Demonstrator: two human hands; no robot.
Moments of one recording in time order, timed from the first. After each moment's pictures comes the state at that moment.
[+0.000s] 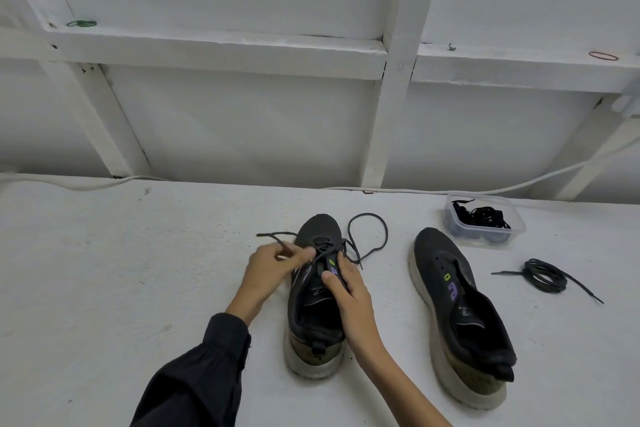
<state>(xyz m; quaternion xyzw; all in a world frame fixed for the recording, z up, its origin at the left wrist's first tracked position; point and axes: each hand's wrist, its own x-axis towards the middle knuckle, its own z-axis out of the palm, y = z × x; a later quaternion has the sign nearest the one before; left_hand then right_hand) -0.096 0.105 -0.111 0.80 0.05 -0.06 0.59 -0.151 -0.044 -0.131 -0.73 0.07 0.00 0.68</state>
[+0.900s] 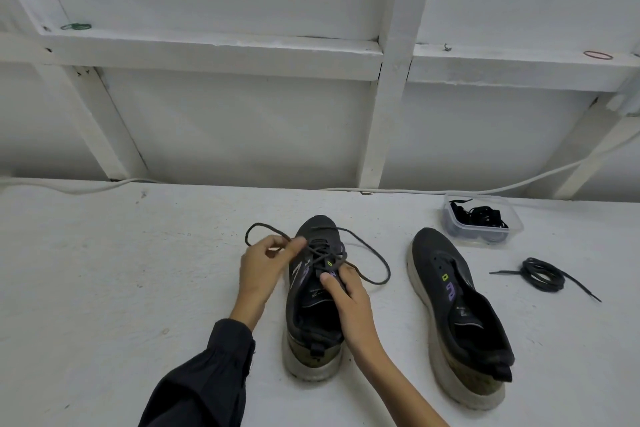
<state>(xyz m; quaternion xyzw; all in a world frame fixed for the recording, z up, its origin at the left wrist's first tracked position) -0.094 0.101 -0.115 0.78 0.10 0.04 0.62 -0.152 -0.048 -0.134 -0.71 0.05 0.00 0.70</state>
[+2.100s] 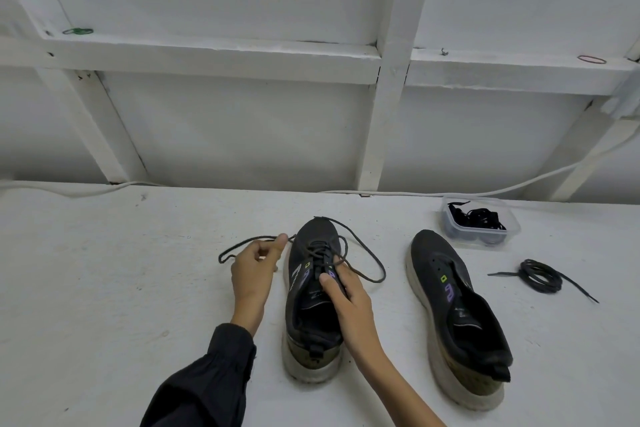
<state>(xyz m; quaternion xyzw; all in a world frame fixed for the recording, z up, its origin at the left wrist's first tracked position) -0.097 0.103 -0.121 0.76 0.17 0.11 0.62 -0.154 -0.048 -0.133 -0.72 0.05 0.00 0.69</state>
